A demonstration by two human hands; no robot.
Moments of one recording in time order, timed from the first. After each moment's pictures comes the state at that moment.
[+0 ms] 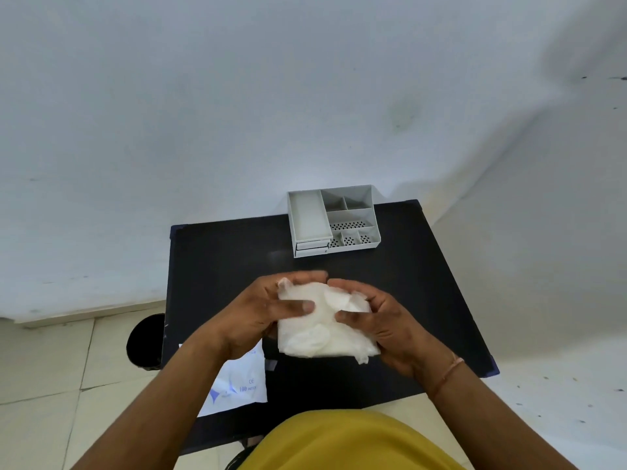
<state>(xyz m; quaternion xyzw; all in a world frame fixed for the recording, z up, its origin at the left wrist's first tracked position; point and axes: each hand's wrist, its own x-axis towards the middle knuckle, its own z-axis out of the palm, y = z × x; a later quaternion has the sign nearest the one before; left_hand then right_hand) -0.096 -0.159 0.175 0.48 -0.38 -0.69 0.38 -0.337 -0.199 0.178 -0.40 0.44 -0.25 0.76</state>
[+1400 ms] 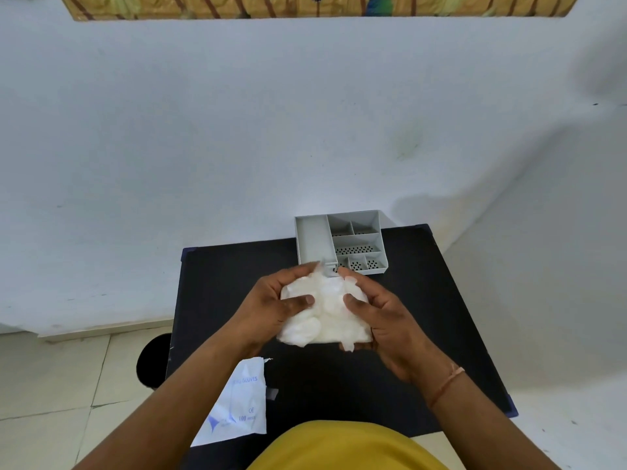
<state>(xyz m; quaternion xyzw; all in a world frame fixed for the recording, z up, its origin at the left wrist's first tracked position) -0.111 -0.203 0.181 0.57 -0.40 -0.56 0.45 -0.334 -0.240 0.194 -0.42 0.45 -0.28 0.74</state>
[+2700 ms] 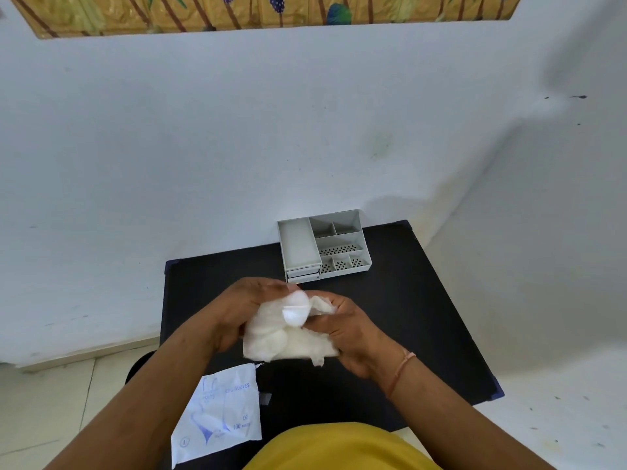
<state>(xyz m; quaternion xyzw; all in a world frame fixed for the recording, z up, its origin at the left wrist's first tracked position) -0.093 -0.215 0.190 0.60 -0.33 -0.65 0.33 -0.305 -0.224 0.174 -0.40 0.44 -0.26 0.76</state>
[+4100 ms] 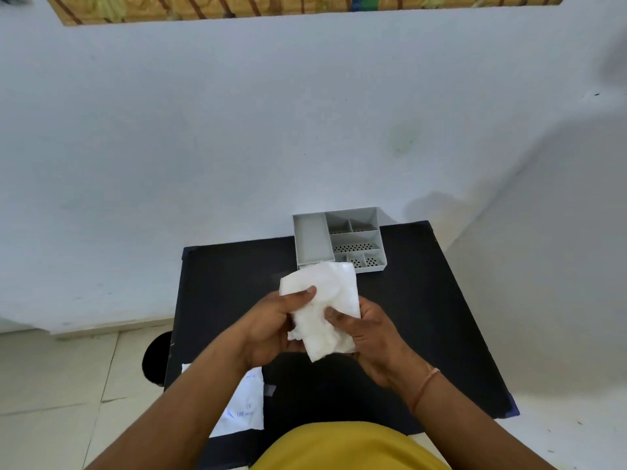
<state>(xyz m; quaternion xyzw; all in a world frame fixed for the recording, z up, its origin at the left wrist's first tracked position) -0.138 -0.196 0.182 0.54 -0.17 -0.72 0.40 -0.333 -0.231 0.167 -0.39 0.47 -0.26 0.75</state>
